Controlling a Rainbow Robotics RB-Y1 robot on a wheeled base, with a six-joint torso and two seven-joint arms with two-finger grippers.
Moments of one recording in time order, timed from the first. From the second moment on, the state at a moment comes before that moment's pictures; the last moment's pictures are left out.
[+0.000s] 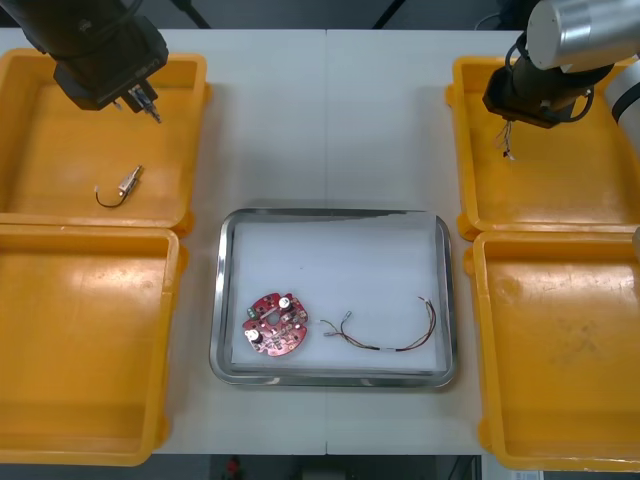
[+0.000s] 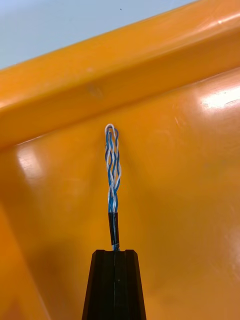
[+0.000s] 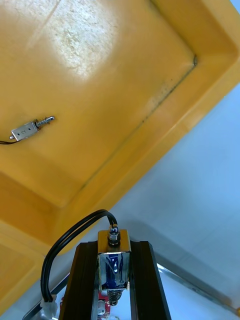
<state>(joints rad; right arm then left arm) -1.13 -0.54 0.23 -0.81 -0.47 1.23 1.03 -1.12 0.79 -0.36 -1.40 0.93 1.75 -0.35</state>
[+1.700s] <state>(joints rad) -0.95 -0.74 0.09 -1.50 -0.78 1.91 1.63 -0.66 0.37 -0.44 -1.92 0.38 1.84 -0.35</state>
